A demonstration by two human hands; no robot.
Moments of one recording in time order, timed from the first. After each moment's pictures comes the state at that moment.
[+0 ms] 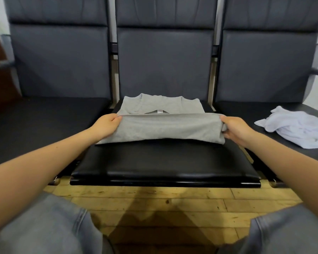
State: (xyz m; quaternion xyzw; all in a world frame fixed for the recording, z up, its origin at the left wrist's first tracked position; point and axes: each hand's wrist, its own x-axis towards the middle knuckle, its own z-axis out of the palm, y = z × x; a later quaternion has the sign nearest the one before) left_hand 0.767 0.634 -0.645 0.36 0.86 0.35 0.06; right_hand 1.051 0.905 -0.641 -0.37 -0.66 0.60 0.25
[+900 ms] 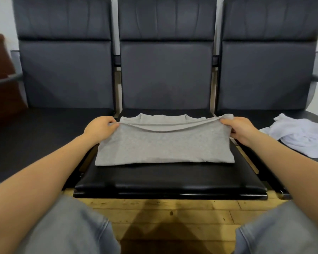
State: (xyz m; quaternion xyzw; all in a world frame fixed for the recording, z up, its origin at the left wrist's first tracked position) left_hand 0.727 0.628 -0.633 0.38 0.89 0.24 -0.05; right_hand 1.049 0.914 -0.617 -0.40 -0.64 0.58 0.30
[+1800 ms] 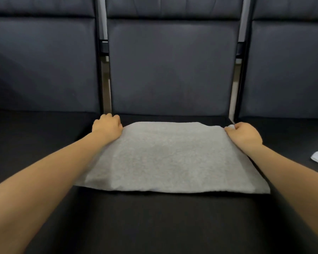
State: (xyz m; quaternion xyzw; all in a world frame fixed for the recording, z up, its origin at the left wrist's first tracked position) left_hand 0.608 0.781 -0.680 0.36 0.93 0.04 -0.10; right_hand 0.913 1.043 -0.681 -0.53 -0.78 0.23 0.23
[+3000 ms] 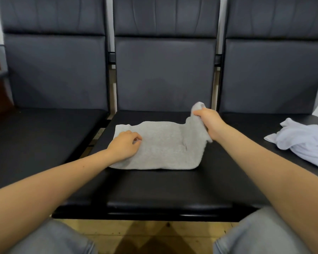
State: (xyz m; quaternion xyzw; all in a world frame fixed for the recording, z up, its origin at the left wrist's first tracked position) left_hand 0.754 0.704 -0.685 0.48 0.86 0.20 0.00; right_hand 0.949 0.897 -0.601 -0.38 -0.64 0.61 0.28
